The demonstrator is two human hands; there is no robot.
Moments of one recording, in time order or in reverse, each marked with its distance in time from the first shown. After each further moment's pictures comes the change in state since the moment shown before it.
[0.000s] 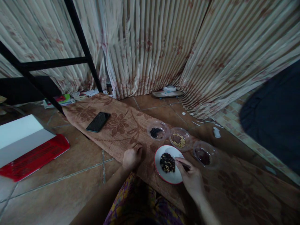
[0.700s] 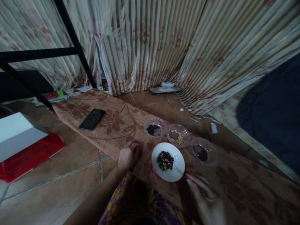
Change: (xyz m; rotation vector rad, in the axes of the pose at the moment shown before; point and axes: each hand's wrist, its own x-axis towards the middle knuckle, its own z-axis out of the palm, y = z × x) left_hand 0.000 0.003 -0.007 0.025 -0.023 0.012; right_hand -0.055 0.017 -0.040 -0.082 0.160 -0.002
